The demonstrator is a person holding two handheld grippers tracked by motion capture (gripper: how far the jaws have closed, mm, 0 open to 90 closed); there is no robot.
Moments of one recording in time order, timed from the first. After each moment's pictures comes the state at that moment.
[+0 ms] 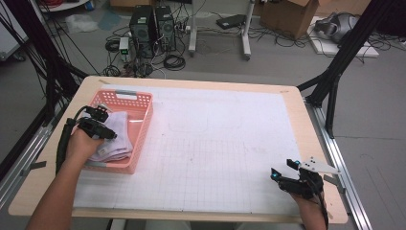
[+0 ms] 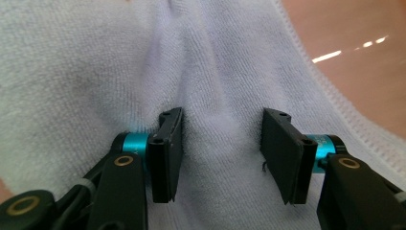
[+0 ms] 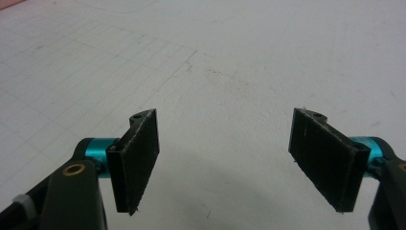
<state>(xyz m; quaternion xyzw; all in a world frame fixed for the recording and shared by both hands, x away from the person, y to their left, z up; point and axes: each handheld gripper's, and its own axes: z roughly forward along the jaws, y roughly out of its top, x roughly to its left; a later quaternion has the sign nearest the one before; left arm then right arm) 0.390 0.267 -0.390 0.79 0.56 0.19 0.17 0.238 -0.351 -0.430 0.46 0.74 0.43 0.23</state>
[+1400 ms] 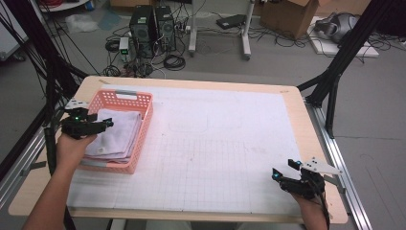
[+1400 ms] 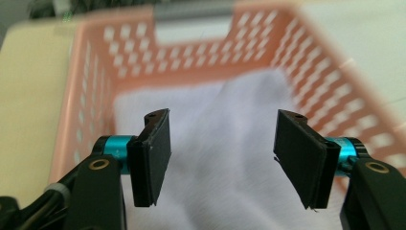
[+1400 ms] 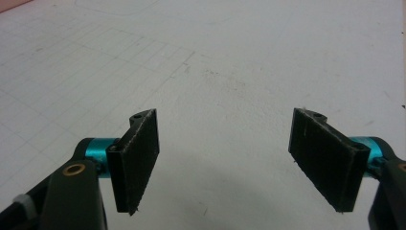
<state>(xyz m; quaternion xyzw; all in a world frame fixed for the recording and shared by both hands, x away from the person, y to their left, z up) 0.345 0.300 -0.358 0.70 0.50 0.27 0.44 0.236 -0.354 -0.428 0.46 0.74 0.44 0.23</state>
